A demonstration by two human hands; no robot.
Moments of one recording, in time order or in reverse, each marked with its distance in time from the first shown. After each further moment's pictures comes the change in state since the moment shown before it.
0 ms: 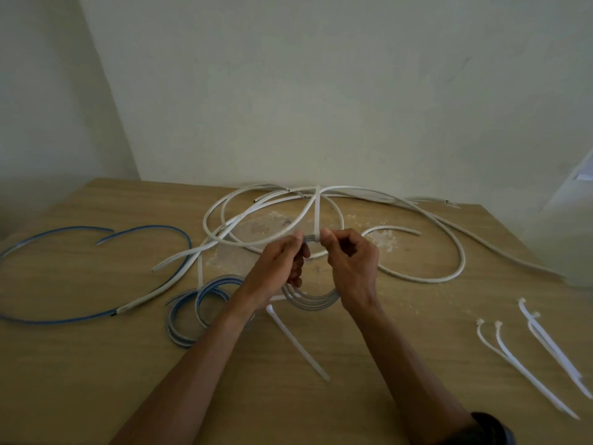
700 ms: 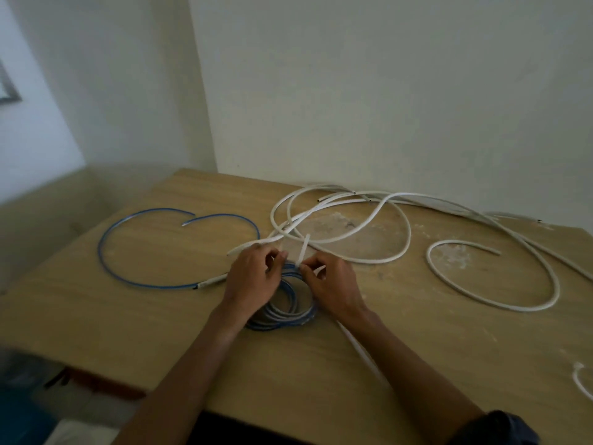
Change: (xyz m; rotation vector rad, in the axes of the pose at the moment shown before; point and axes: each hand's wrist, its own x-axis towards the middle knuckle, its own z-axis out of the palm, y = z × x) left_hand -0.049 -0.043 -0.119 0.971 0.529 0.128; right_hand -0.027 0.025 0.104 -0.496 -0.485 -0.089
